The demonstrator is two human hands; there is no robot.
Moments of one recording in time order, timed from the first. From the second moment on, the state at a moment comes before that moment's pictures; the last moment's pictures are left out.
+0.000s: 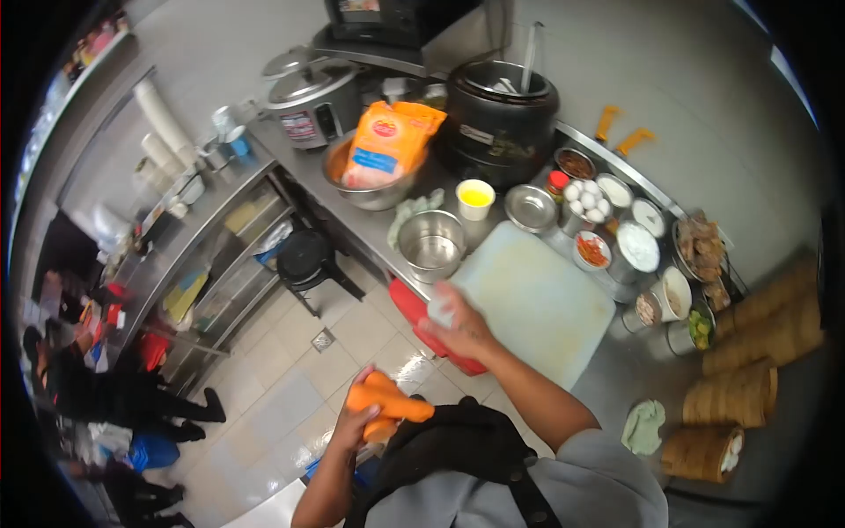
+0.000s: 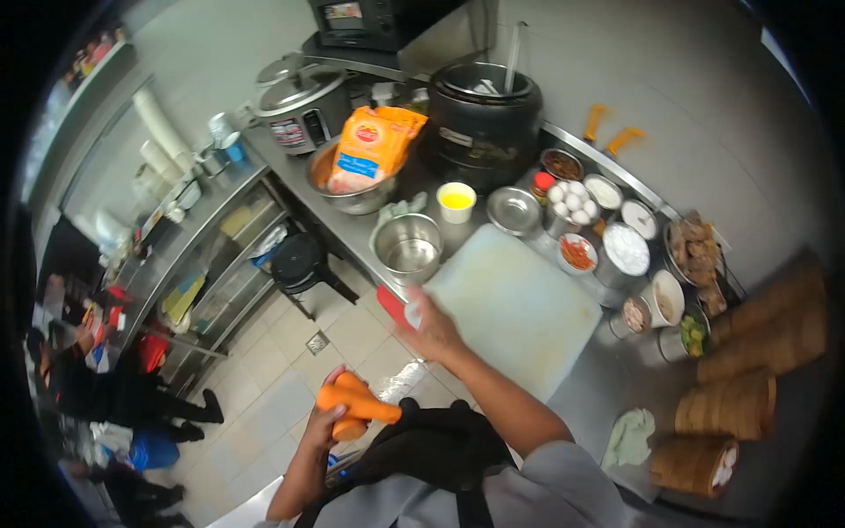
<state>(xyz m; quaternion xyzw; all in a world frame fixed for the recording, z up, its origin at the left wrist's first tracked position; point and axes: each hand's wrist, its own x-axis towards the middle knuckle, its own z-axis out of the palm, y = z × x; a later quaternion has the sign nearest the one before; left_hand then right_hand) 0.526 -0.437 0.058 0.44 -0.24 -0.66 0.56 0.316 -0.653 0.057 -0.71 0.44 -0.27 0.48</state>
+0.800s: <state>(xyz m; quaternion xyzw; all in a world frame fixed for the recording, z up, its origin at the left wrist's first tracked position) 0.334 -0.755 -0.053 0.47 -0.76 -0.22 0.40 0.068 -0.656 0.019 -0.71 0.66 -0.13 0.21</state>
